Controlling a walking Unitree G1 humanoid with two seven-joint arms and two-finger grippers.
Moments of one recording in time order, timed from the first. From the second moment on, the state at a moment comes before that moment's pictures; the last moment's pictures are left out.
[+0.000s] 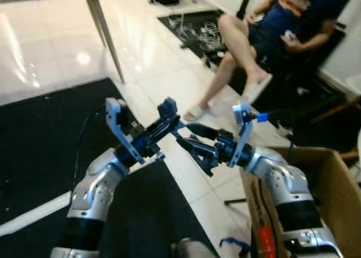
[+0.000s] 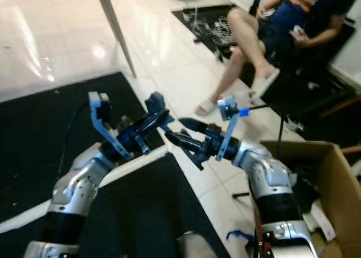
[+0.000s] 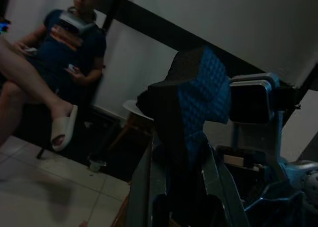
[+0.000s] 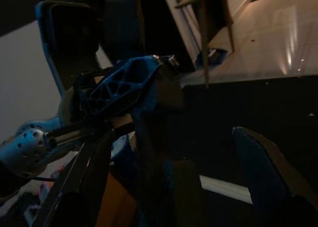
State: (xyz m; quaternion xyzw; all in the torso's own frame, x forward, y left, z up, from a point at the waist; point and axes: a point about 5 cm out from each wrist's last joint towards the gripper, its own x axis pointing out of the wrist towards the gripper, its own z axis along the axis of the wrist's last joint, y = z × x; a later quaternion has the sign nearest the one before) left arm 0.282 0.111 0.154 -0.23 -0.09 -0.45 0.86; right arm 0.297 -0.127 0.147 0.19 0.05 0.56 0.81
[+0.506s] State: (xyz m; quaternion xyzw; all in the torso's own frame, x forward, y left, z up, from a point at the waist) left arm 0.281 0.106 0.154 -0.23 -0.09 -0.46 0.85; right arm 0.298 -0.127 0.146 0.19 0.05 0.56 0.81
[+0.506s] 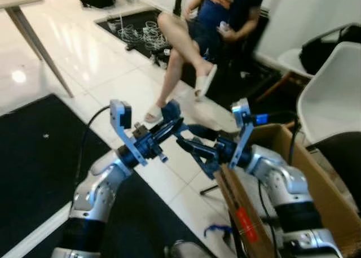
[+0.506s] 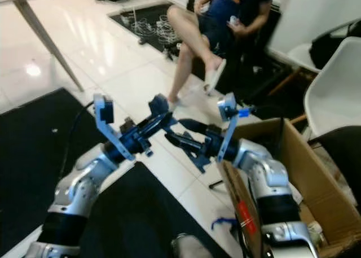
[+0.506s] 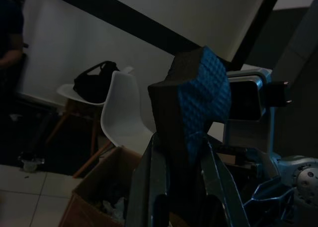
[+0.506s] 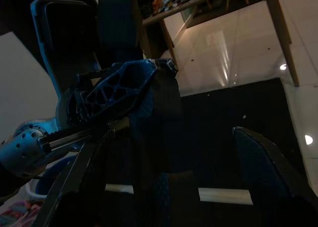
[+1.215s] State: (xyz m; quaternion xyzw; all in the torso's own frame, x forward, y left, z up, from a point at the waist) left arm 0.280 0.106 0.154 -0.23 -0.09 -0.46 0.85; right arm 0.298 -0.127 0.146 0.18 0.05 0.56 0.81
